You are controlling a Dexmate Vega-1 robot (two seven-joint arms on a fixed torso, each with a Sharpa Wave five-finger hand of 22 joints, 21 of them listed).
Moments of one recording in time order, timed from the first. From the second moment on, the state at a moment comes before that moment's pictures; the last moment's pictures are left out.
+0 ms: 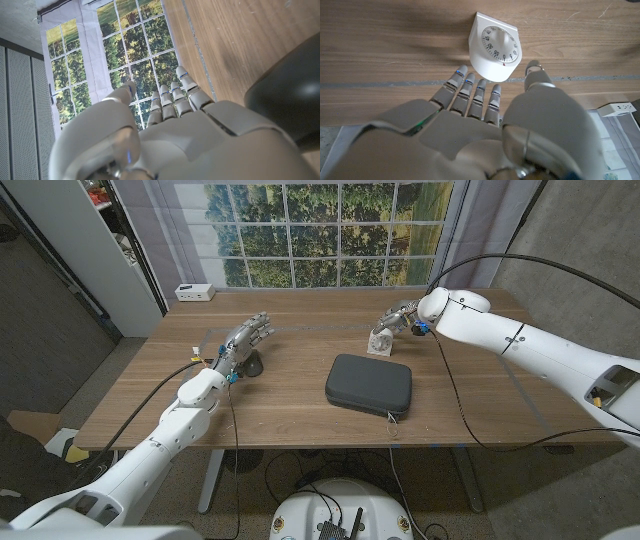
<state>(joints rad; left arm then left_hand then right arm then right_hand) 0.90 0.57 0.33 -1.31 -0.69 -0.34 -0.12 0.59 0.17 0.55 0.03 0.17 0.19 0.05 0.20 0.19 0.20 0.00 0.27 0.22 0.24 -0.01 0.19 0.17 0.36 0.02 0.35 0.17 -0.24 -0.76 -0.99 -1.79 -0.05 -0.88 0.32 0.80 0.07 0.25 -0.15 0.19 0.34 -0.13 0.22 0.20 0.34 -0.04 0.25 0.26 0.34 -0.04 0.24 0.21 0.39 0.02 0.18 0.17</state>
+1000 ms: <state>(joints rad) 0.92 0.57 0.32 -1.30 -0.71 -0.35 -0.13 0.59 0.17 0.55 0.02 0.17 0.20 0.05 0.20 0.19 0.21 0.00 0.27 0.22 0.24 -0.01 0.19 0.17 0.36 0.02 0.34 0.17 -0.25 -0.70 -0.99 -1.70 -0.10 -0.83 0.31 1.17 0.14 0.30 -0.16 0.18 0.68 -0.21 0.27 0.22 0.58 -0.18 0.35 0.41 0.61 -0.04 0.55 0.42 0.48 -0.05 0.21 0.17</state>
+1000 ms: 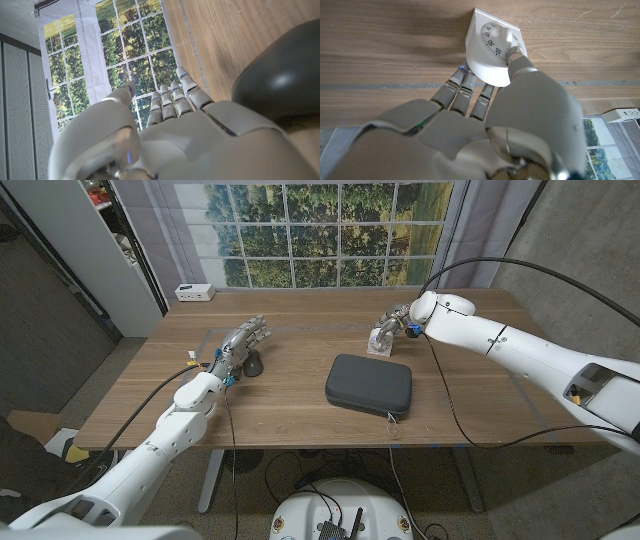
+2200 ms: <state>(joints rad) 0.88 0.55 0.33 -1.23 -0.72 -0.38 -0.22 0.58 0.16 0.55 0.02 0.17 0.20 0.05 0.20 0.19 0.21 0.00 0.27 0.23 0.24 -0.01 0.19 0.17 0.36 0.02 0.33 0.17 -0.30 -0.86 -0.87 -2.11 0.00 -1.06 0.27 1.20 0.12 0.29 -0.15 0.17 0.72 -0.21 0.26 0.22 0.62 -0.15 0.37 0.48 0.63 -0.03 0.58 0.42 0.48 -0.04 0.21 0.17</state>
